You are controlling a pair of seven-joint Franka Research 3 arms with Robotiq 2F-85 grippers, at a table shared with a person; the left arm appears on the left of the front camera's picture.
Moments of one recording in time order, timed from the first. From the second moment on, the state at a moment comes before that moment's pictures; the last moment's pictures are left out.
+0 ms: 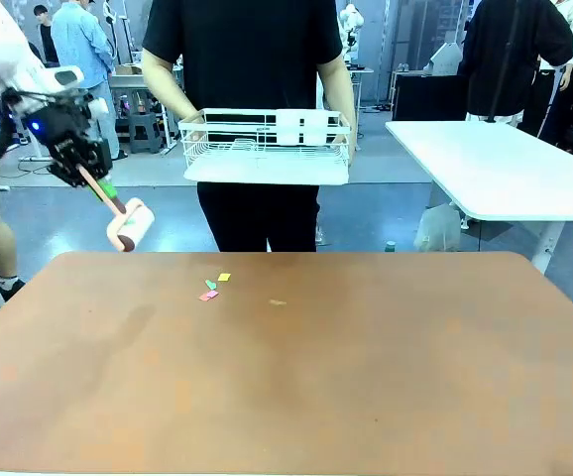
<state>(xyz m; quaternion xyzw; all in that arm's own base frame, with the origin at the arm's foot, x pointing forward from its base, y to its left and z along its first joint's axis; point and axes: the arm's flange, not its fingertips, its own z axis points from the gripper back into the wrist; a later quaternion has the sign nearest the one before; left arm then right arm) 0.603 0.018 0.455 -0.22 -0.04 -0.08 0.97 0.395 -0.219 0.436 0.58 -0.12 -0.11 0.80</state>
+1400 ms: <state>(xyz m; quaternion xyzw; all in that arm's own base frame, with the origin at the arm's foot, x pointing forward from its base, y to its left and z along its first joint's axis) 0.618 -0.002 0.339 -0.32 -0.01 -0.03 0.95 0.395 -0.219 0.436 0.58 -0.12 -0.11 0.80</state>
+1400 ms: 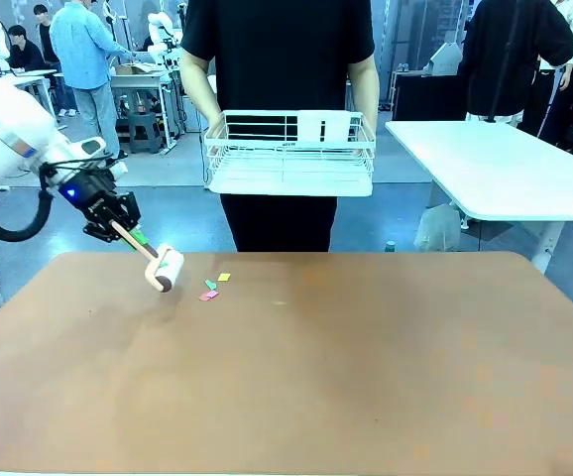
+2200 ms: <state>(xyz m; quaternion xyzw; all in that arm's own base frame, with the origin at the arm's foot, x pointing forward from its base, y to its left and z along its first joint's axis) 0.626 -0.024 0.291 -0.36 -0.03 -0.02 0.93 0.395 -0.220 0.436 0.58 -0.12 -0.11 0.80</state>
